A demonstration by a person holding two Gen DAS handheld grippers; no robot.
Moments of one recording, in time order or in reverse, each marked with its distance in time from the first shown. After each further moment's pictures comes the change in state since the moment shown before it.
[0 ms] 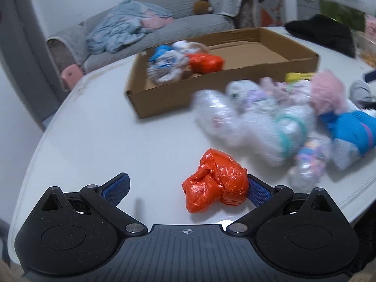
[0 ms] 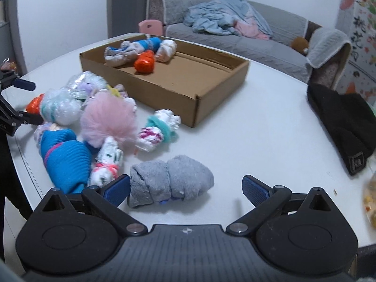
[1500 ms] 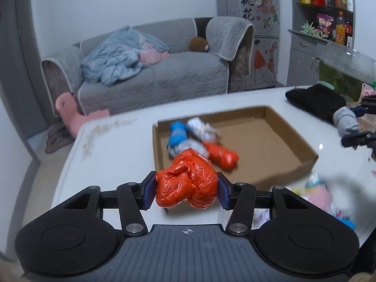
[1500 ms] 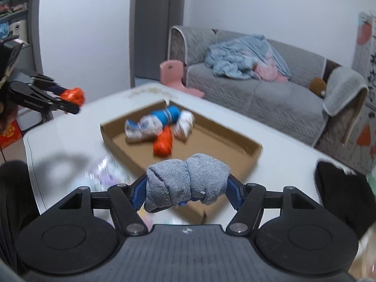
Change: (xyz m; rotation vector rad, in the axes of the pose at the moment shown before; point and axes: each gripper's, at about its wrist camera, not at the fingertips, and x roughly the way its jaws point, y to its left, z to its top) left arm -0.046 0.072 0.135 -0.039 -0.141 -0.131; right arm -0.040 0.000 0.113 -0.076 -0.162 0.126
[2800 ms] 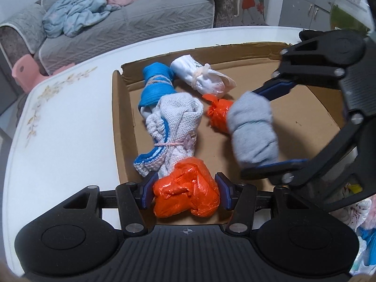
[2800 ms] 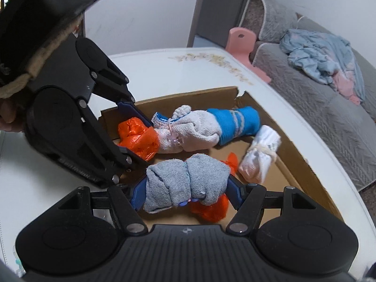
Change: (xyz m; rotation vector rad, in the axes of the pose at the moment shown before) left arm 0.167 0.007 -0.005 0.056 0.317 -0.102; right arm 0.194 0.068 0.059 -0.323 0.232 0.190
